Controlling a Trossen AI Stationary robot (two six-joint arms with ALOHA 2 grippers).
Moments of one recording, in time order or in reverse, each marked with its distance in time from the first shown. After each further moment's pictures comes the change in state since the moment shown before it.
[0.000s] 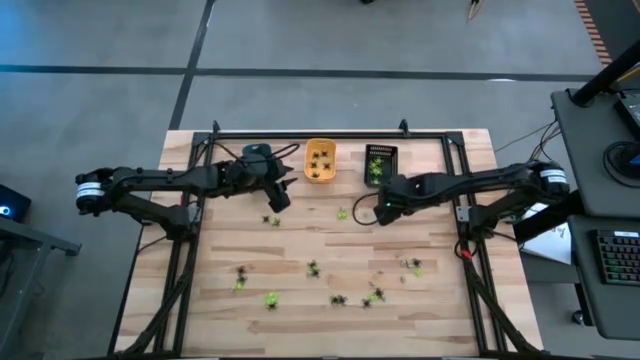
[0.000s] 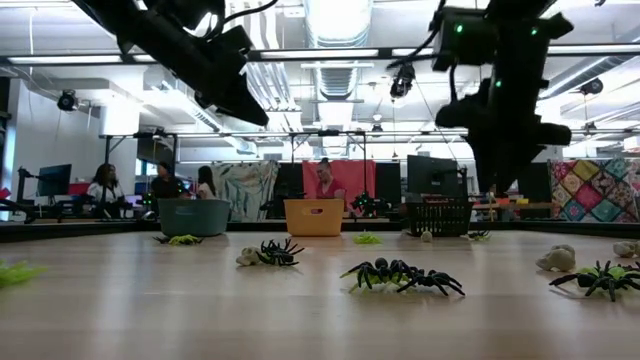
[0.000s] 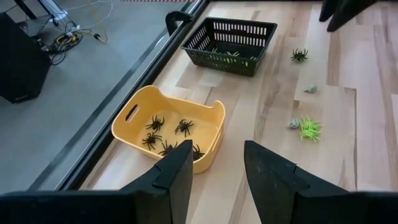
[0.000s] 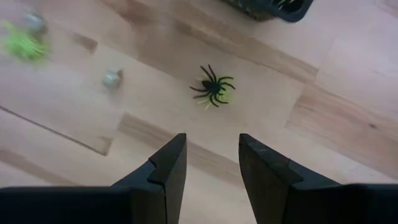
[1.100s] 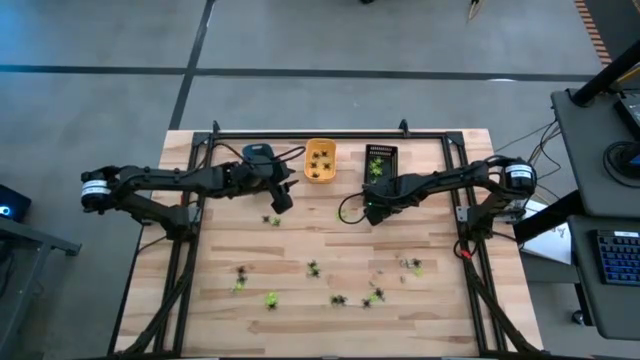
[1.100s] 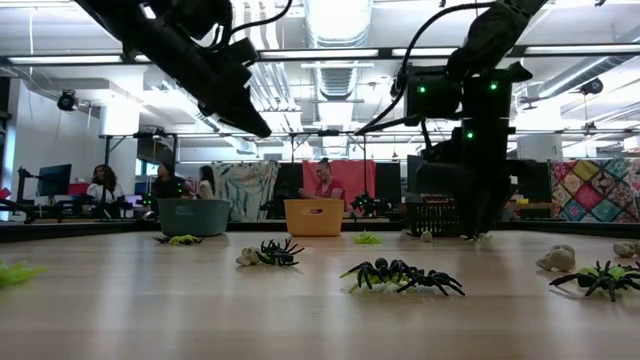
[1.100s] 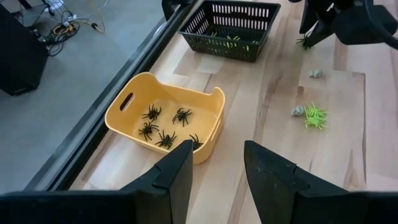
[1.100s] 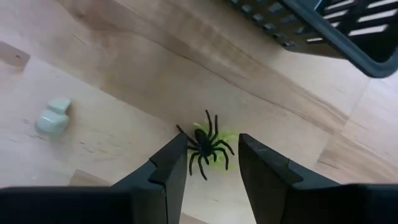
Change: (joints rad) left arm 0.001 0.054 0.000 0.005 -0.003 0.003; right arm -0.068 0.263 0.029 0.128 0.047 -0.139
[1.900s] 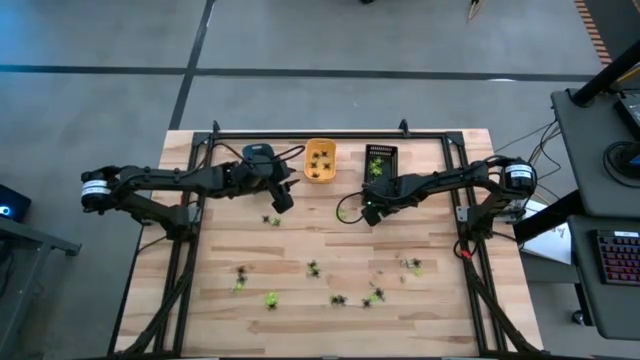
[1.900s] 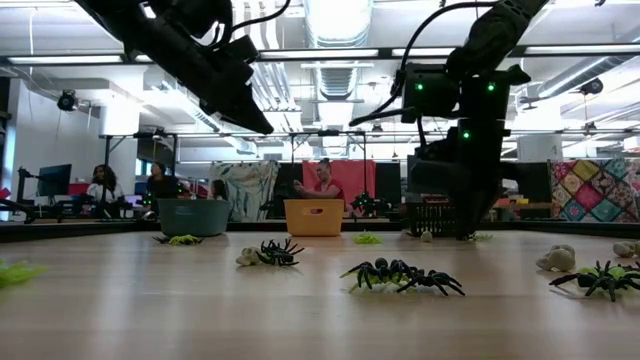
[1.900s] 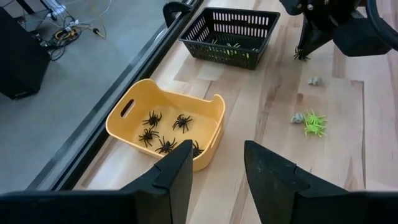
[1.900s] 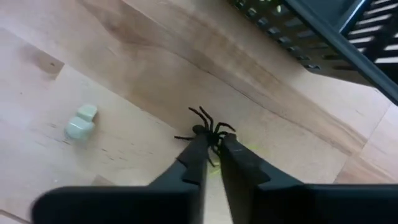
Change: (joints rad) left arm 0.000 0.000 0.000 0.024 0.000 0.000; right arm 0.001 0.000 -0.007 0.067 -0.003 -0.067
